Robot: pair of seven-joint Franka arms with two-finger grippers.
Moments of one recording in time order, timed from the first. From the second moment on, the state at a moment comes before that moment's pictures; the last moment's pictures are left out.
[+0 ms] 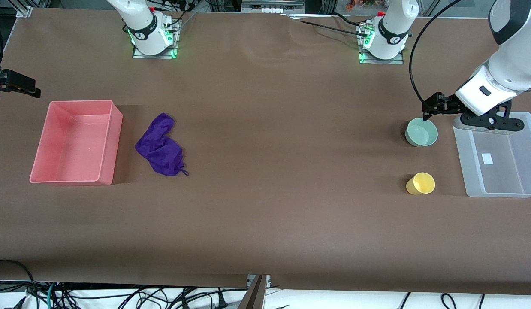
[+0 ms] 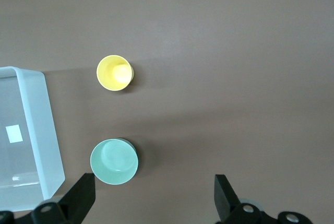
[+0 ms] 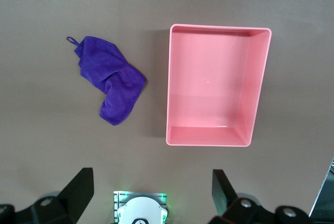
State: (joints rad) left arm -0.08 -0.01 -0.01 -1.78 0.00 1.73 0.02; right arm -0.11 0.20 0.07 -1.23 -0.07 1.24 -0.10
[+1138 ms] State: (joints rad) left arm -0.06 0.02 0.00 -1.79 0.07 1.73 0.03; right arm -0.10 0.22 0.08 -1.23 -0.05 1.24 -0.10
